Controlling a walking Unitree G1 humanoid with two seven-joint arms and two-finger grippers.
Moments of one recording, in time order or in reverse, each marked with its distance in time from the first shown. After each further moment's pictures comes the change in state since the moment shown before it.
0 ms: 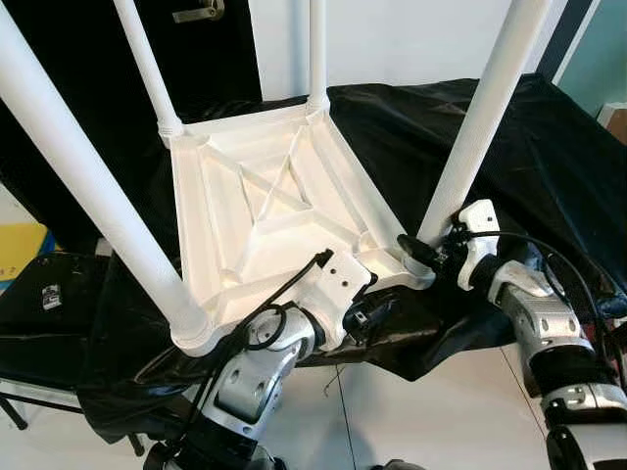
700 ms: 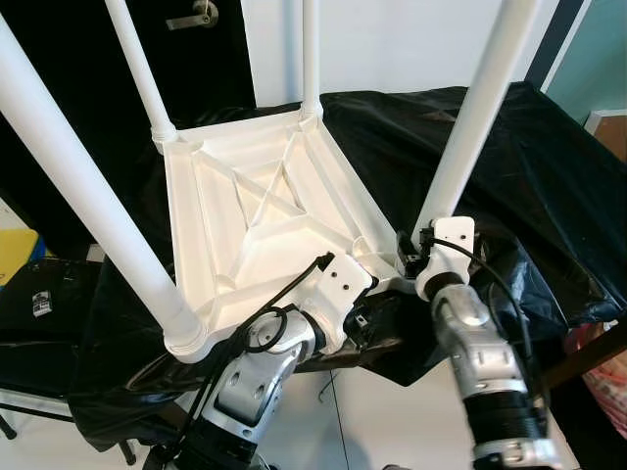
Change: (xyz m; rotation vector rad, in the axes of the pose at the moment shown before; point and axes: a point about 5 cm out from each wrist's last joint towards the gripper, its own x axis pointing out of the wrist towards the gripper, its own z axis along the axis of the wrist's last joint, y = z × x) left arm 0.000 -0.002 -0.002 -0.003 0.006 -0.007; right arm 0.013 0.062 -0.003 0.216 0.001 -0.654
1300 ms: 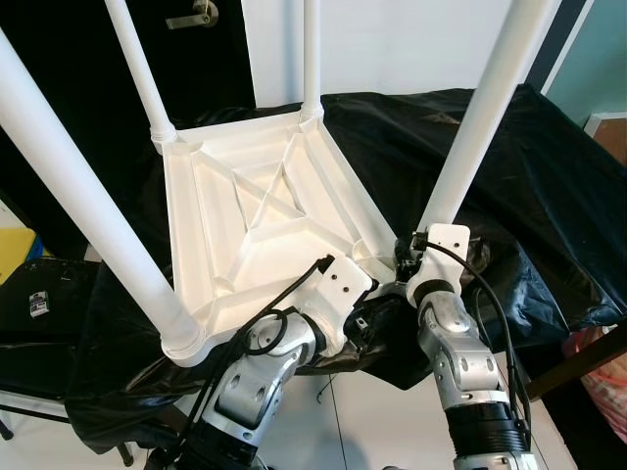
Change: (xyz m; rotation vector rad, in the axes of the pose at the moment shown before) left arm -0.001 -0.002 -0.002 -0.010 0.003 -0.001; right arm -0.008 0.002 0.002 -0.001 0.012 0.016
